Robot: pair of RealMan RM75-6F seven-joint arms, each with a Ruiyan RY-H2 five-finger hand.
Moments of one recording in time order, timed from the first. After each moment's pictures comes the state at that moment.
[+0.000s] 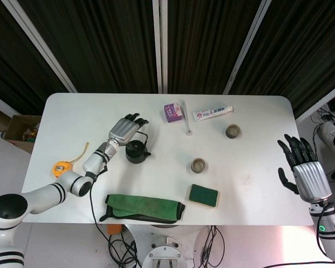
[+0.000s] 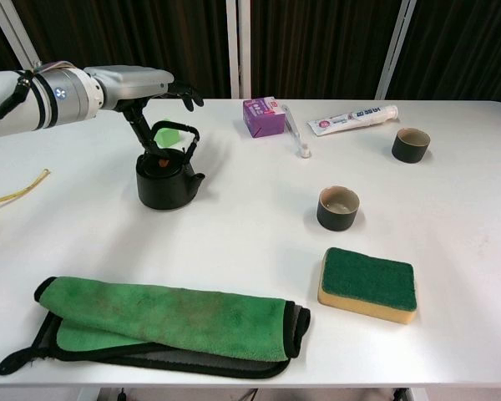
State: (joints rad) left arm -0.98 -1.65 -0.18 -1.02 1.20 0.65 0.04; right arm 0.20 -1.14 0.08 -1.55 -1.64 1.52 0.03
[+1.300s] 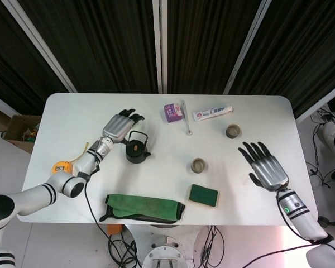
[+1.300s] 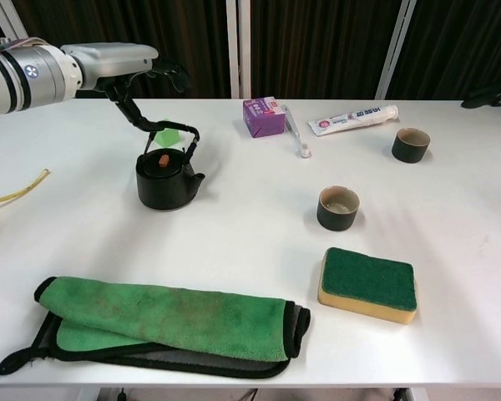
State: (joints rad) left arm -0.95 -1.57 -0.19 -1.11 1.22 0.72 0.00; right arm 0.42 -1.18 0.08 -1.63 -1.47 1.02 -0.29
